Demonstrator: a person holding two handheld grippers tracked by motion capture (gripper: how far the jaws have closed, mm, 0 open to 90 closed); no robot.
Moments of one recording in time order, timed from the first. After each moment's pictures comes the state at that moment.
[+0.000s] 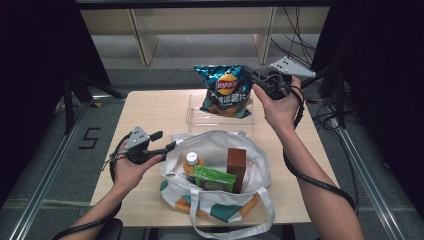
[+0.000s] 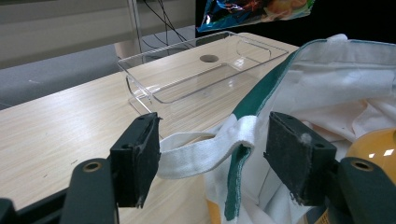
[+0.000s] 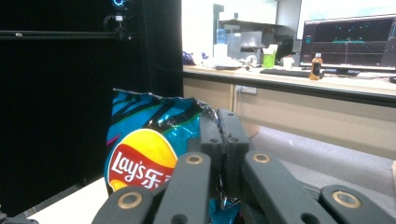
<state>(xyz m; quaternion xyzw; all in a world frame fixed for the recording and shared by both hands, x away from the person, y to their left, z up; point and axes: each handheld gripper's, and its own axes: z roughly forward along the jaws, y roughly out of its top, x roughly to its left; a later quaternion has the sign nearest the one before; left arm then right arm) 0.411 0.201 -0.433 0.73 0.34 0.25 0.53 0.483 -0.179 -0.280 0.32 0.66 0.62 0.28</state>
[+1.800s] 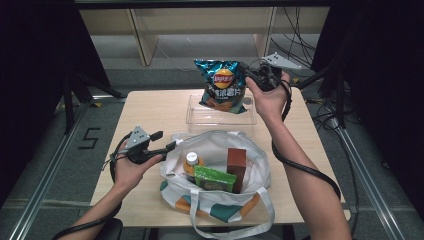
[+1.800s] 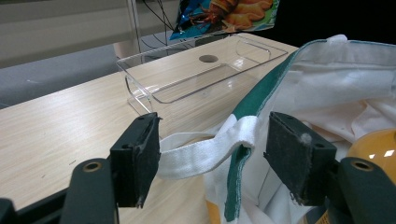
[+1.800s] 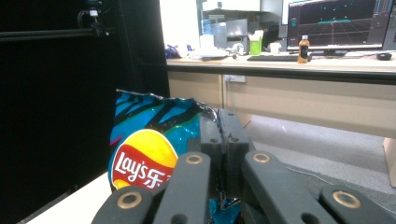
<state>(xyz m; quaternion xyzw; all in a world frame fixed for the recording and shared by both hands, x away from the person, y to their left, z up) 0.412 0.201 -0.434 0.73 0.34 0.24 0.54 0.526 -0.167 -0.295 0.36 0.64 0.61 0.28</state>
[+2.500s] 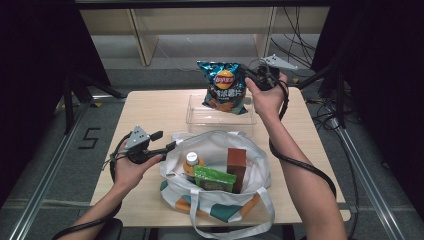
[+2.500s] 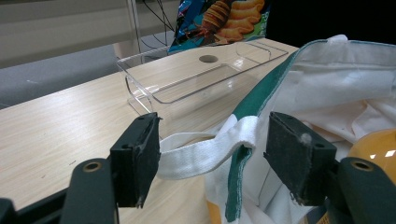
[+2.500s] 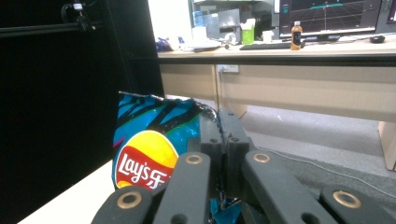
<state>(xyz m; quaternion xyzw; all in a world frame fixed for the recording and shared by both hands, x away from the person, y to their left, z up) 0.413 0.202 -0.434 0.73 0.34 0.24 0.54 0.545 -0.169 -0.311 0.39 0.64 0.60 0.27</state>
